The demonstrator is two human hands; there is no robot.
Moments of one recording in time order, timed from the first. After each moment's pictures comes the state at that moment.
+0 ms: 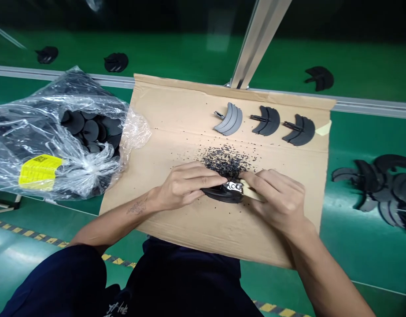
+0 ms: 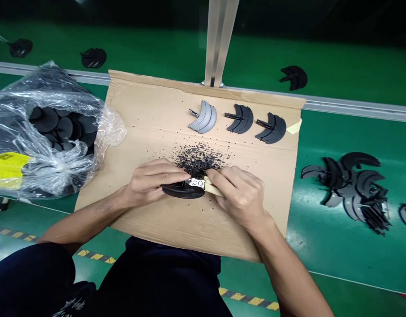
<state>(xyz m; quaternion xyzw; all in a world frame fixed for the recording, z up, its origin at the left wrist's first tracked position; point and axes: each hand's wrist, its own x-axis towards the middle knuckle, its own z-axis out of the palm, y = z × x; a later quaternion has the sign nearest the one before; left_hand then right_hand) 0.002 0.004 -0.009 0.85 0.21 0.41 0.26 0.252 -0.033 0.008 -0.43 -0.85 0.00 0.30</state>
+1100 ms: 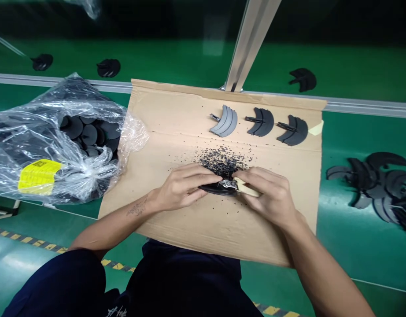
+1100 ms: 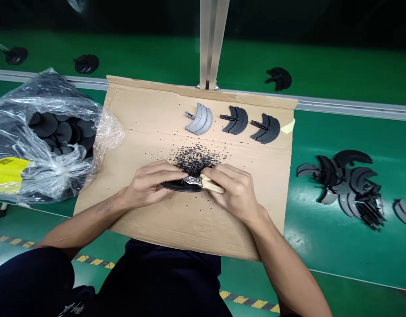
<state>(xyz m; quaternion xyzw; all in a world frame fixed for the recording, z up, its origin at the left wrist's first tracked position) 0.003 0.003 -0.014 0.84 0.22 0.39 0.30 0.254 -0.029 0.001 -0.43 -0.83 0.17 0.32</state>
